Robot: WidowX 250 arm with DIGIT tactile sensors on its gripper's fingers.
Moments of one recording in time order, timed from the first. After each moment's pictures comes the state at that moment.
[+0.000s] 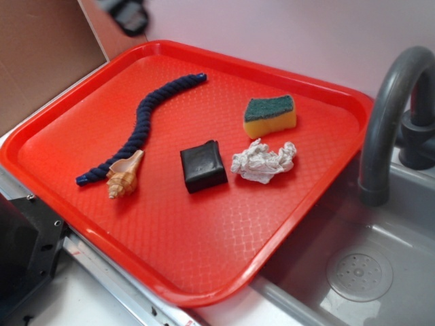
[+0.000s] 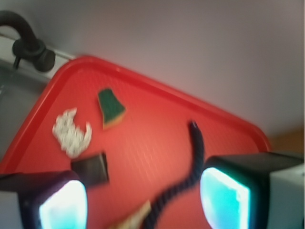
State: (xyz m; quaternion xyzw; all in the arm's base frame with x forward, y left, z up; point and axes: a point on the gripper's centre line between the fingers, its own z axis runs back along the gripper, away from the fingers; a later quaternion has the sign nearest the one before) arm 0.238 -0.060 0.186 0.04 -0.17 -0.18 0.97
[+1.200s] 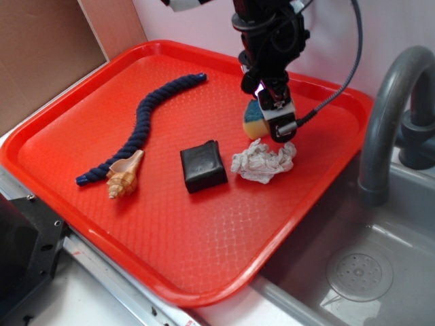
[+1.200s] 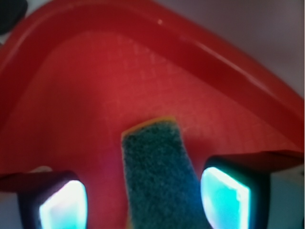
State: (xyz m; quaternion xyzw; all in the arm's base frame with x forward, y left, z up) arm 0.318 -0.103 0.039 -0.01 -0.02 -0.25 0.97
